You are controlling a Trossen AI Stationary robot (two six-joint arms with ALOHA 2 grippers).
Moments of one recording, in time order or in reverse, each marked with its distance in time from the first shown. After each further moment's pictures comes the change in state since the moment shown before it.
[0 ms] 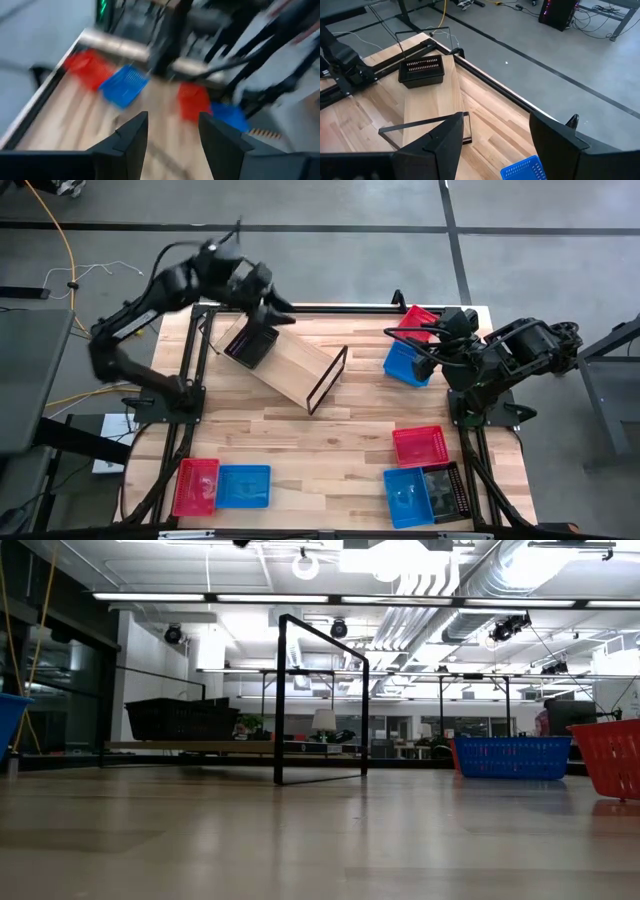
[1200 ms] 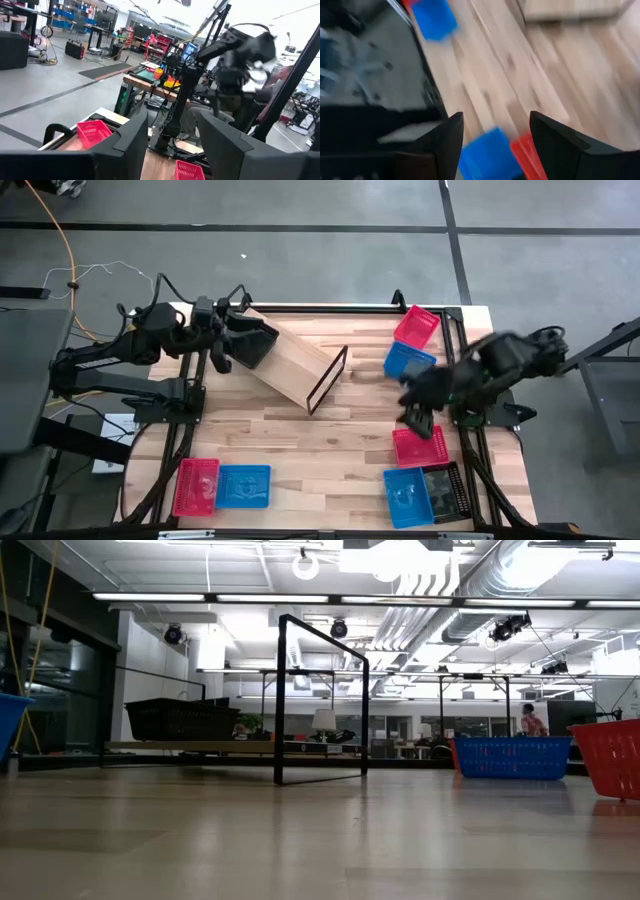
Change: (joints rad) left arm -0.335 -0.551 -0.700 0.683 -0.572 -0.259; right arm 0.006 0.111 0.000 0.105 -0.890 -0.008
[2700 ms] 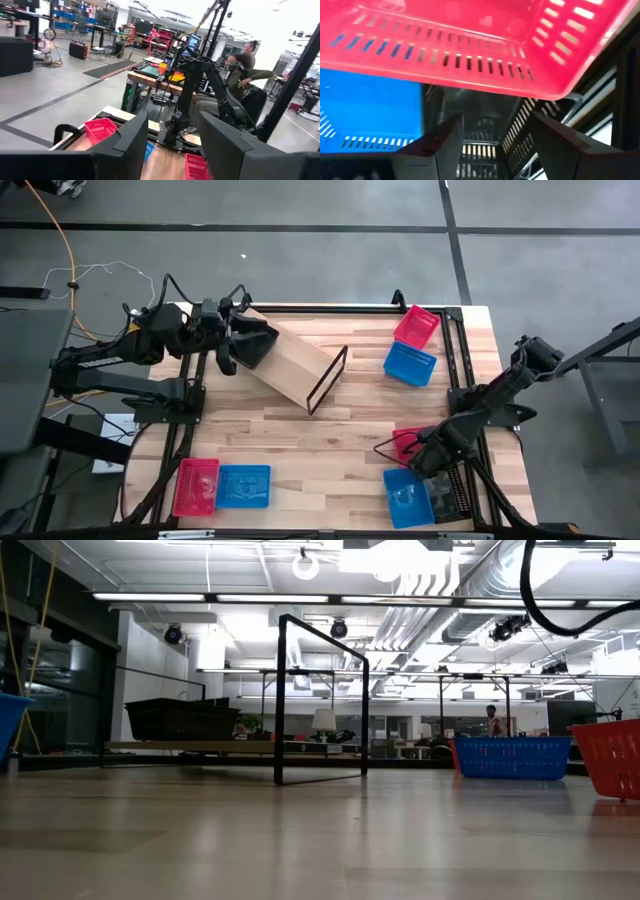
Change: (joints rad) left arm 0.000 0.023 0.000 -0.007 -0.005 0.071; right arm 0.321 -0.024 -1.068 0.561 -0.442 1.029
